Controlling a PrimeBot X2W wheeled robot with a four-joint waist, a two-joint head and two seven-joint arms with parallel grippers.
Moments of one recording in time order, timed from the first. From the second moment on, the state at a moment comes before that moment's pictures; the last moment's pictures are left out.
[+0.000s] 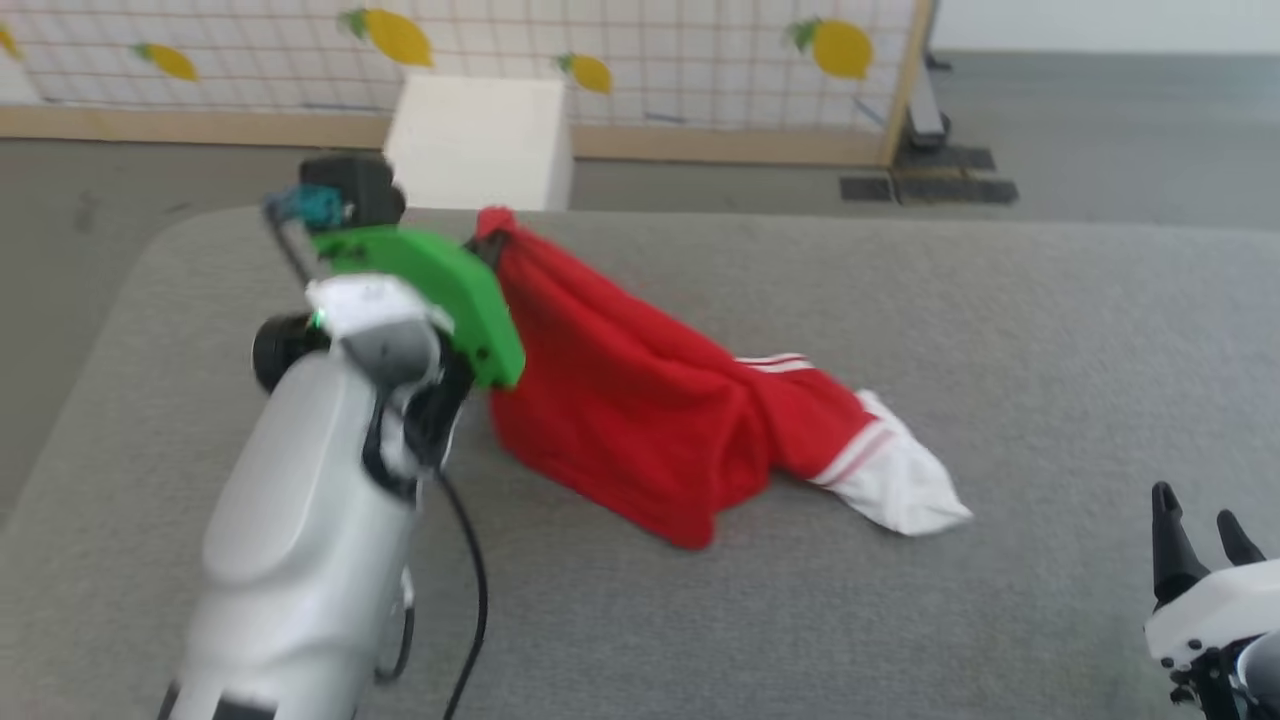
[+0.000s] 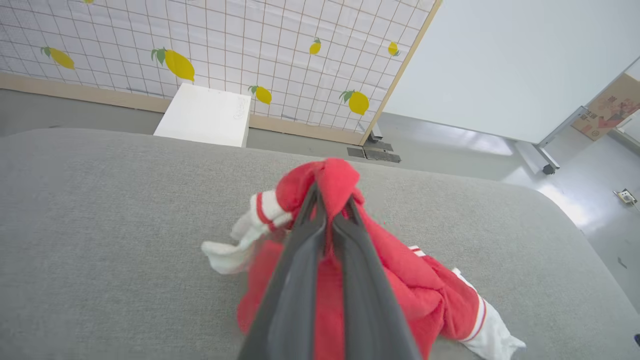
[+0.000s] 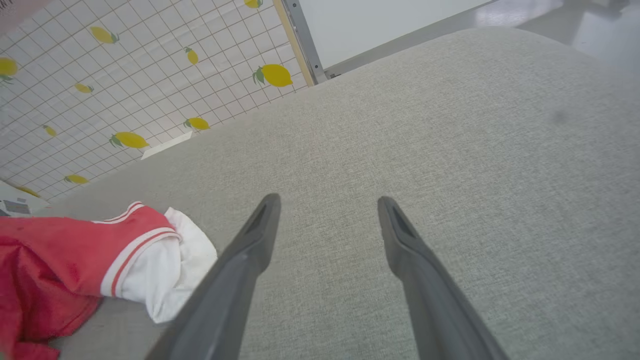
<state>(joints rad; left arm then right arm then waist) -0.64 0.16 -0.30 0.32 -0.62 0.11 0.39 -0.07 -0.05 -0.40 0.22 0.32 0.13 0.16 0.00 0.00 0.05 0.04</state>
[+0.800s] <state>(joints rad) 0.02 0.12 -0.39 0.02 -0.88 0.16 0.62 -0.04 -0.05 -0.36 0.25 0.32 0.13 0.15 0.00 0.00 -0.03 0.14</state>
